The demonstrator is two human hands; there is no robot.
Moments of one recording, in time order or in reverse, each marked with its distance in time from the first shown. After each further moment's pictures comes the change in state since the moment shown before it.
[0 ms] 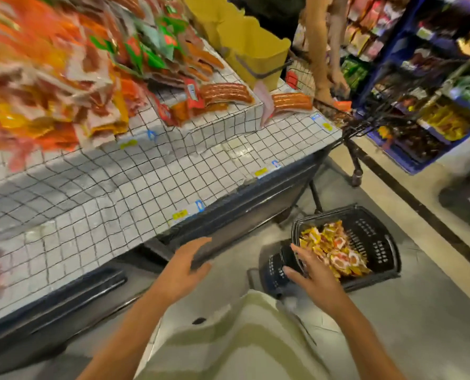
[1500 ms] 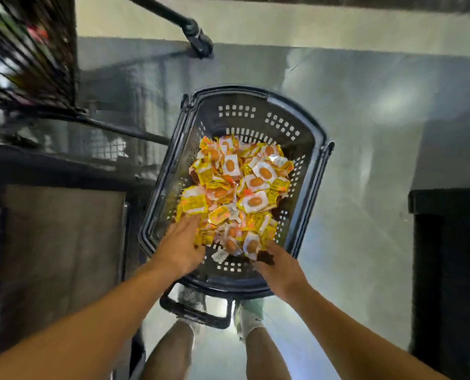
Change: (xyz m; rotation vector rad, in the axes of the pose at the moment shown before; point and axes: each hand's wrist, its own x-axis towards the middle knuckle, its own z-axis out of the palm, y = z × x) left_hand 0.505 0.036 0.509 0.855 -0.851 0.187; right_hand 0.192 0.451 -0.019 0.610 0.397 1.010
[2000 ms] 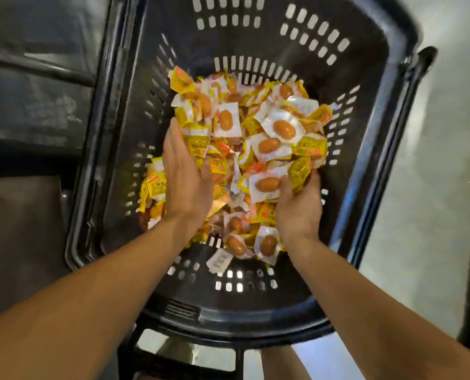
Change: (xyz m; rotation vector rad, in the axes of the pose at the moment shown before) left_hand 0.174 0.003 0.067 -0.316 0.572 0.116; right_hand 0.170 -0.004 0.036 0.431 0.606 -0.026
